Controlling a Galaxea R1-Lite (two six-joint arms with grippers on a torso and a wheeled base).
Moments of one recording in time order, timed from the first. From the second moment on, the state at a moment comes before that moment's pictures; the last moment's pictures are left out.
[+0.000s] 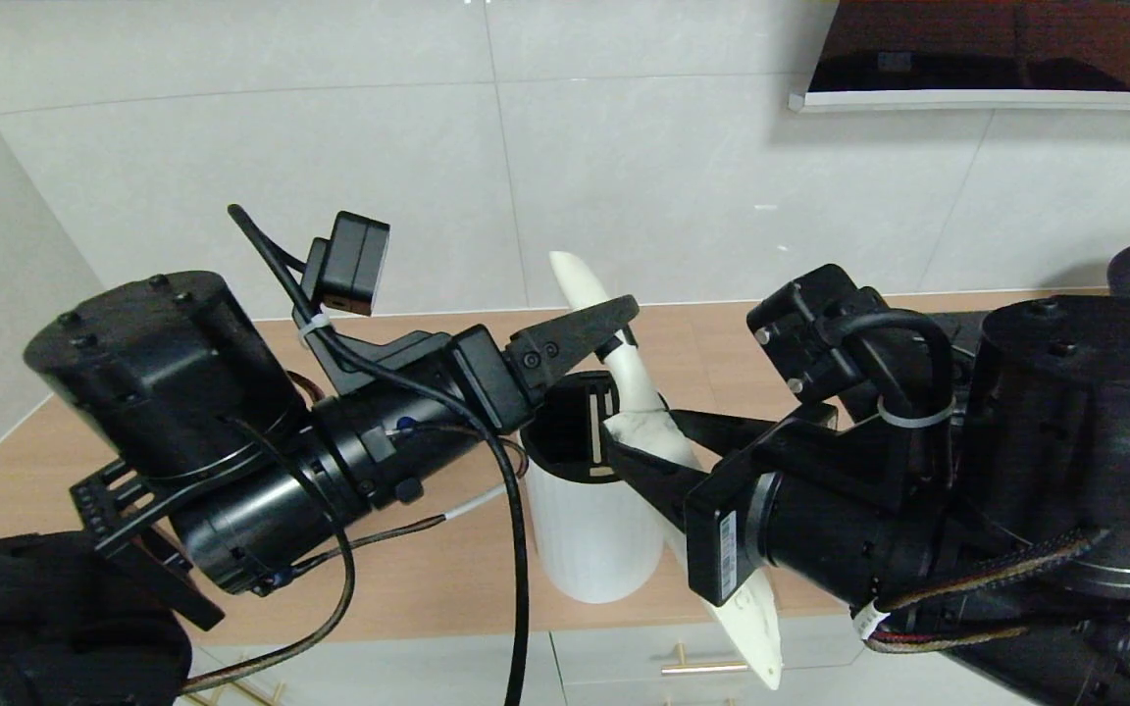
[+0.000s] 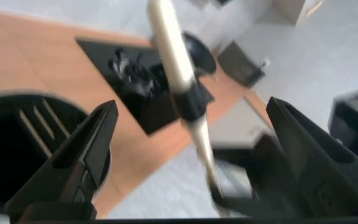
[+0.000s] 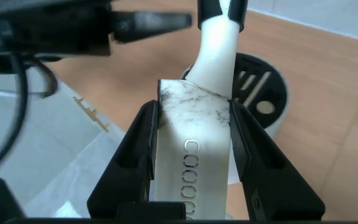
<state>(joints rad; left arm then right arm) -0.67 1.65 -0.68 -1.15 -0.22 -0.66 1.03 1.59 -0.85 -0.62 -0.27 0.07</state>
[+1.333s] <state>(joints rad) -0.69 1.72 -0.68 -1.17 -0.20 -0.63 1.06 1.62 -0.84 -0.64 -0.27 0.07</state>
